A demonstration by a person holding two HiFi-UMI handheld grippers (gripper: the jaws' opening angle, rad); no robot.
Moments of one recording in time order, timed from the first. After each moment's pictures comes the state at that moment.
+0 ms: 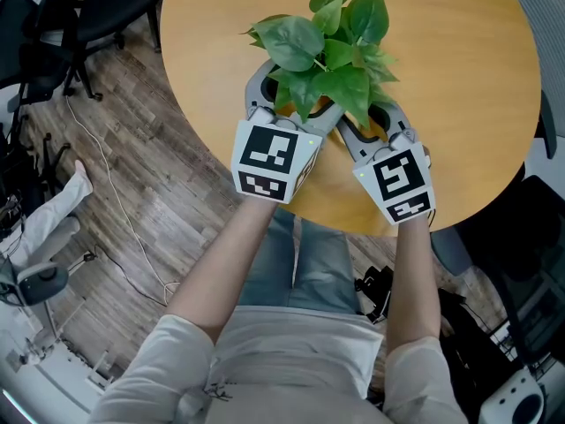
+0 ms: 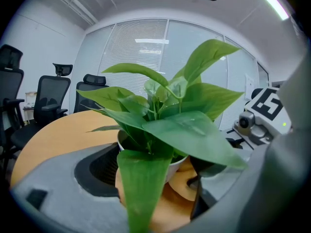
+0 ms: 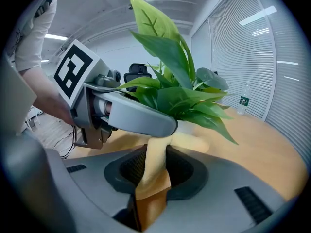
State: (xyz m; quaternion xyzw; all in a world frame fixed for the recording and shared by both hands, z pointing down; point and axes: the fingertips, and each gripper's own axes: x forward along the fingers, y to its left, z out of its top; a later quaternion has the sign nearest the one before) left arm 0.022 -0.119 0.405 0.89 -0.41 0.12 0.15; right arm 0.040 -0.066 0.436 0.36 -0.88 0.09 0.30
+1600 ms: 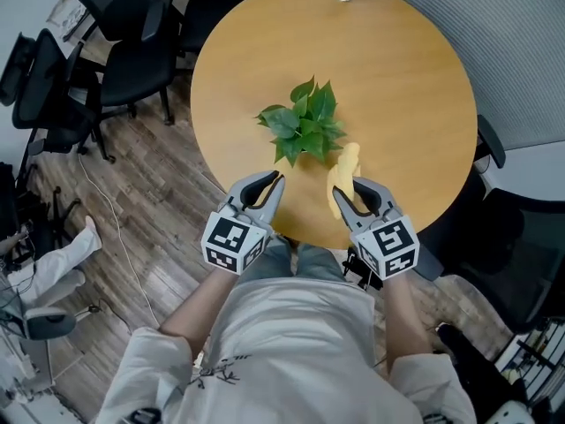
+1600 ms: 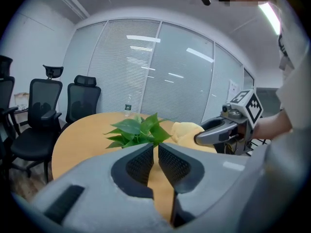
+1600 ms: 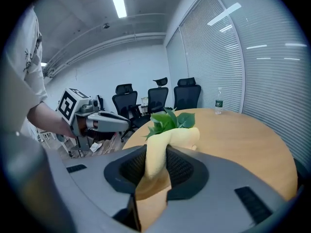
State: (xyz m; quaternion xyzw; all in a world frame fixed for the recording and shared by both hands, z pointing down) left arm -0.027 -0.023 0.307 0.92 -0.34 0.14 0.16; right arm 0.081 0.007 0.309 0.44 -0.85 0.17 0.21
